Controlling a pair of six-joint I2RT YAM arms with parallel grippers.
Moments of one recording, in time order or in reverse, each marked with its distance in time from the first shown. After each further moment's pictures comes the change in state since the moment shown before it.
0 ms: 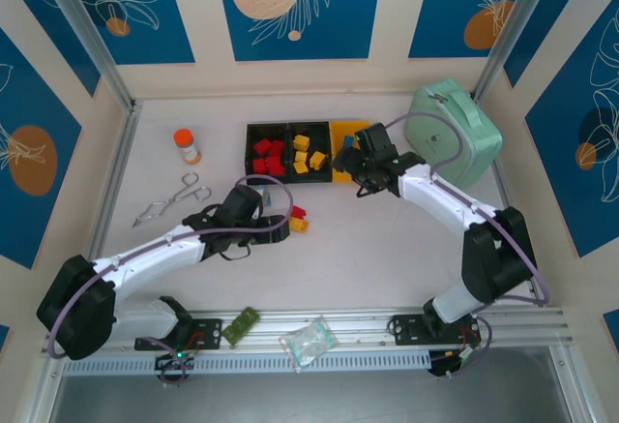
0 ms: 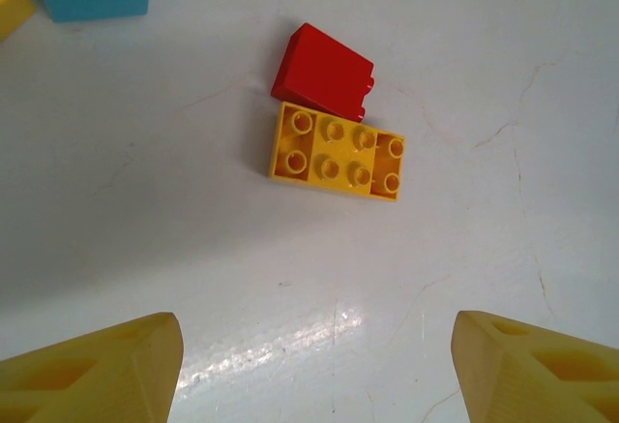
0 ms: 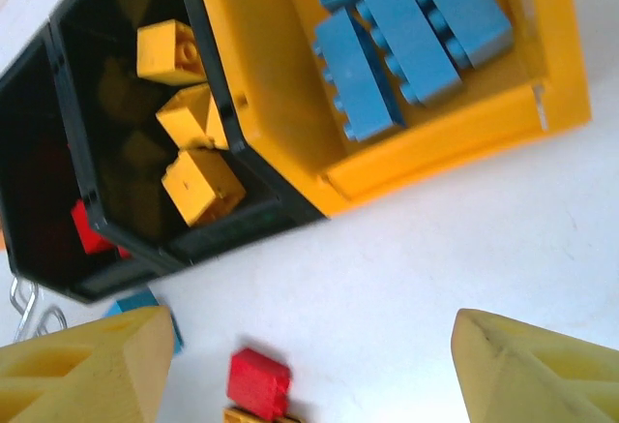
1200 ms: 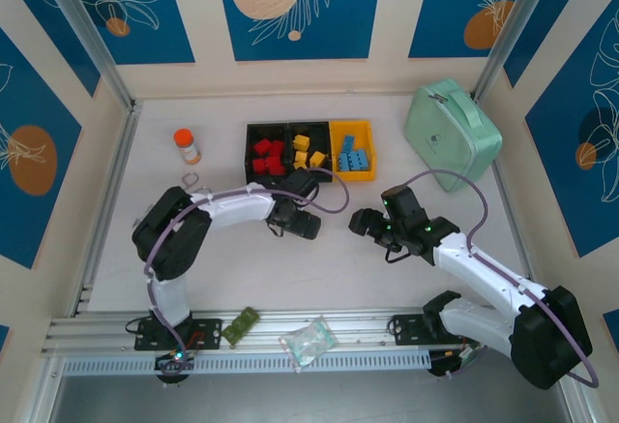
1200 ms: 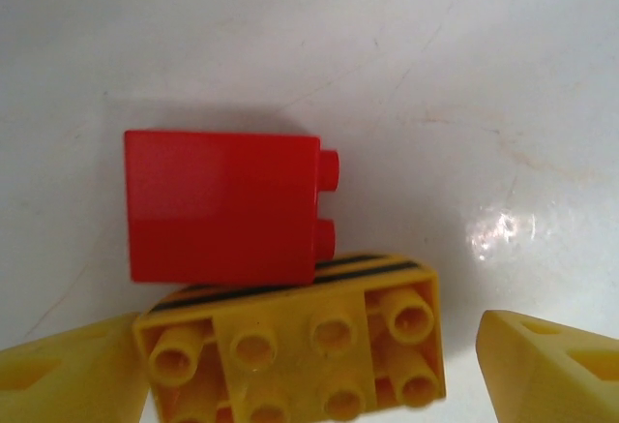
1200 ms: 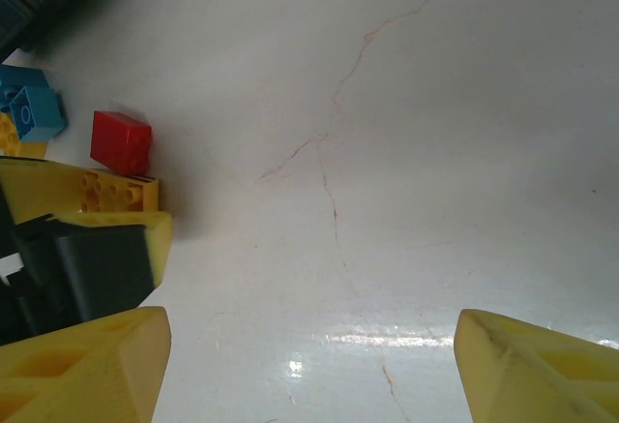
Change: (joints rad) left arm -0.101 0.631 0.505 -0.247 -0.113 0.341; right arm 0.043 -0.483 -0.526 0.003 -0.130 -0.043
